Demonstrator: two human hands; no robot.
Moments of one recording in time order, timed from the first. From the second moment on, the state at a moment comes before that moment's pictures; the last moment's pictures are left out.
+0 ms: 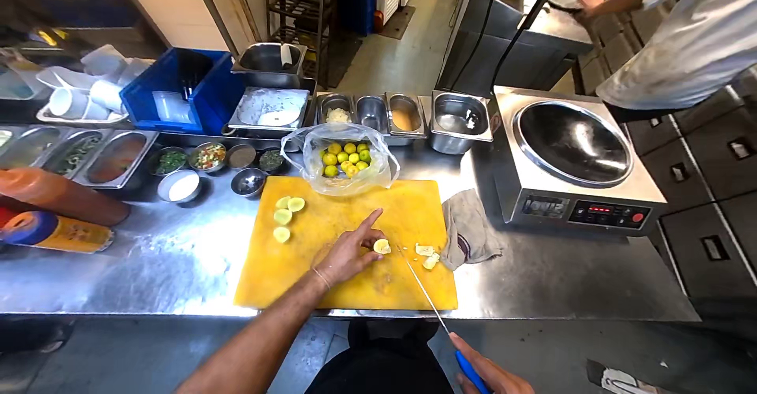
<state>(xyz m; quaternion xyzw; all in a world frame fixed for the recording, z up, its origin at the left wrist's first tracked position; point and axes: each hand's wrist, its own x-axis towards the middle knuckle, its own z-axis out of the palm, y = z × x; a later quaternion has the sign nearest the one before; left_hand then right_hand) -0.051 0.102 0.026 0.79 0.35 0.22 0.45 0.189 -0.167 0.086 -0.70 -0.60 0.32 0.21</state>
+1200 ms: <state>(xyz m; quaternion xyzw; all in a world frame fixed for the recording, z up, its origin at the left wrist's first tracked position) -0.054 0.102 0.025 0.82 0.31 0.26 0.39 0.194 -0.166 0.089 -0.67 -0.62 0.36 0.21</state>
